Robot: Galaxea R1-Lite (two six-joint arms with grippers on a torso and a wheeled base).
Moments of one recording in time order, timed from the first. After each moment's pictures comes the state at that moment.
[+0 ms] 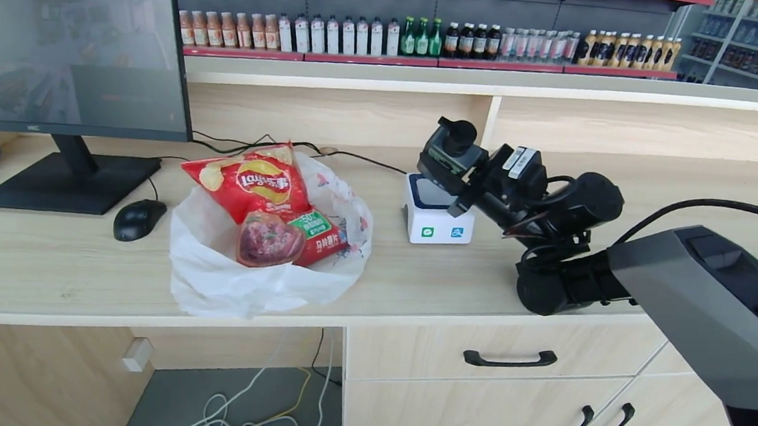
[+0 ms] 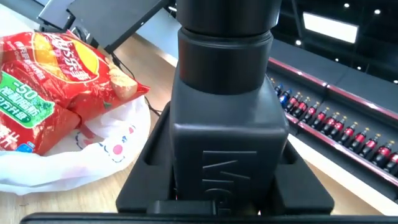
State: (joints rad) left arm 0.00 0.00 0.00 0.00 0.00 0.00; right arm 0.35 2.42 -1.56 -1.57 0.72 -0.31
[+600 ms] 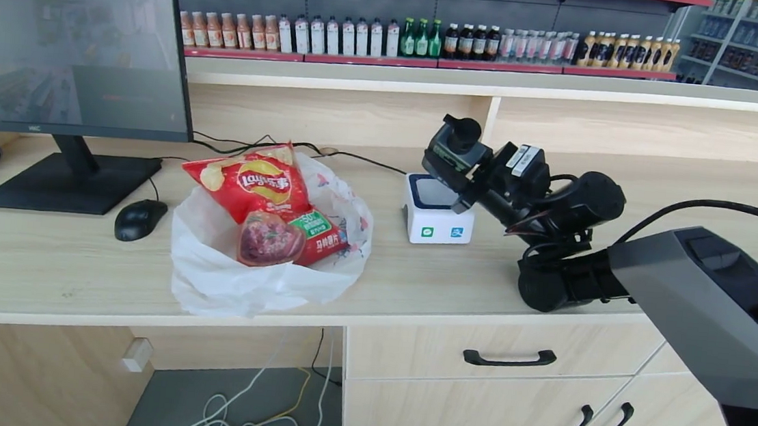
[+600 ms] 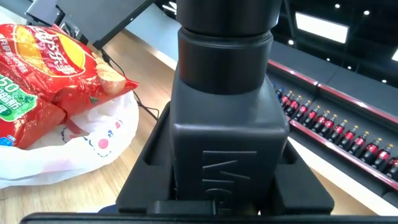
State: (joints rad) left arm 0.00 0.00 0.00 0.00 0.00 0.00; right arm 0.33 2.44 -1.60 -1.56 0.71 -0.30
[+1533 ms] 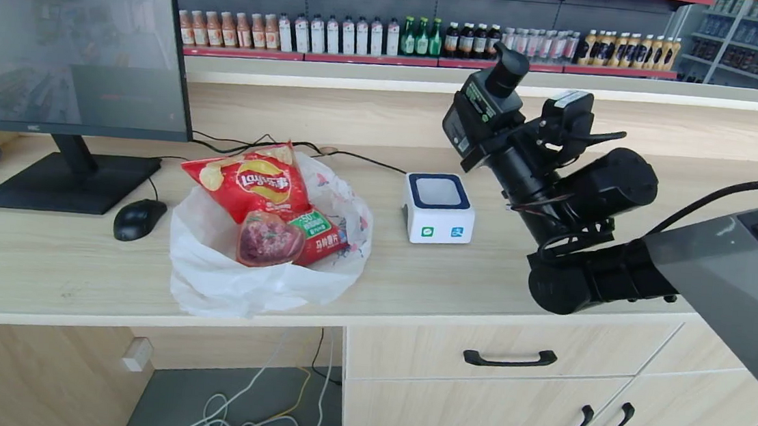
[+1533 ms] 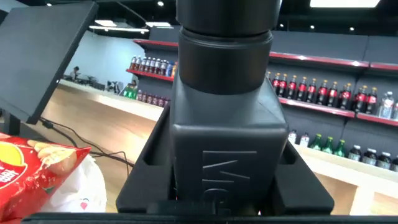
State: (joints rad) left arm 0.00 0.00 0.00 0.00 0.00 0.00; right arm 0.41 2.25 -1.43 -1.57 0.26 -0.12
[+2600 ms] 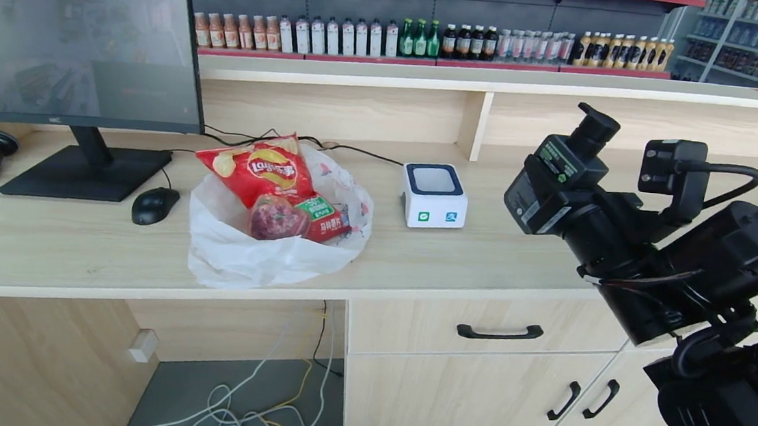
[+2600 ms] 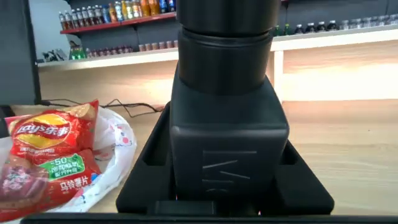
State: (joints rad) left arm 0.00 0.00 0.00 0.00 0.00 0.00; right arm 0.46 1.84 -0.69 -1.57 -0.15 0.02
